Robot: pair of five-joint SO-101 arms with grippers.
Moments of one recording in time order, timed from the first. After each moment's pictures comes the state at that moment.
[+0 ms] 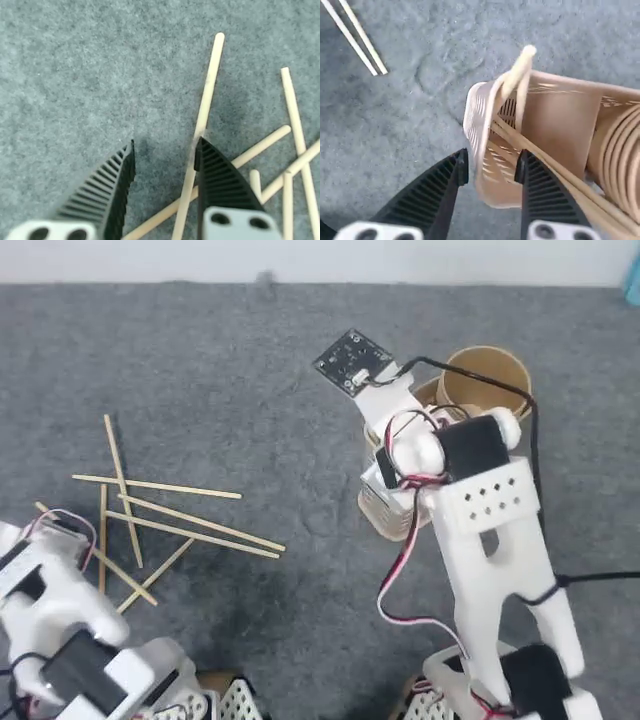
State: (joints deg) left arm -56.1 -10.3 54.6 35.3 25.4; right arm -25.1 -17.9 -4.4 99.1 23.6
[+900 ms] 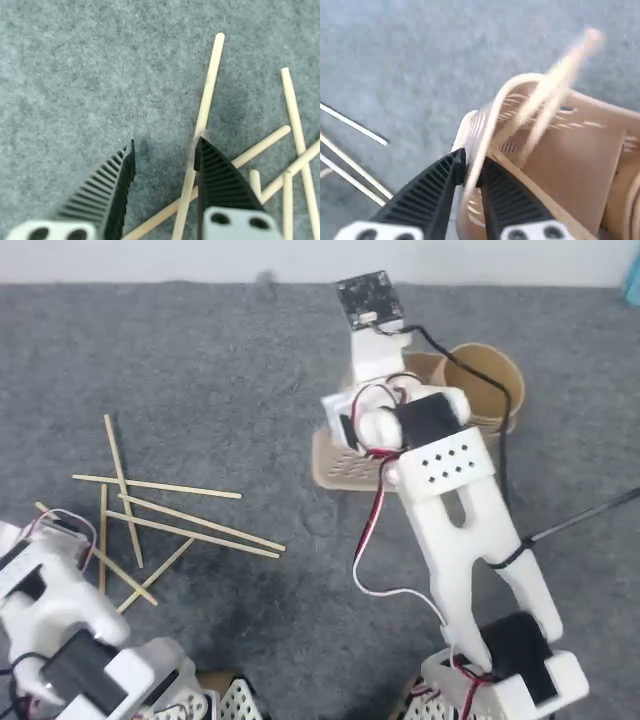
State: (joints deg) left arm -56.1 -10.3 54.6 35.3 25.4; right arm -28.8 -9.4 -3.2 70.4 -5.1
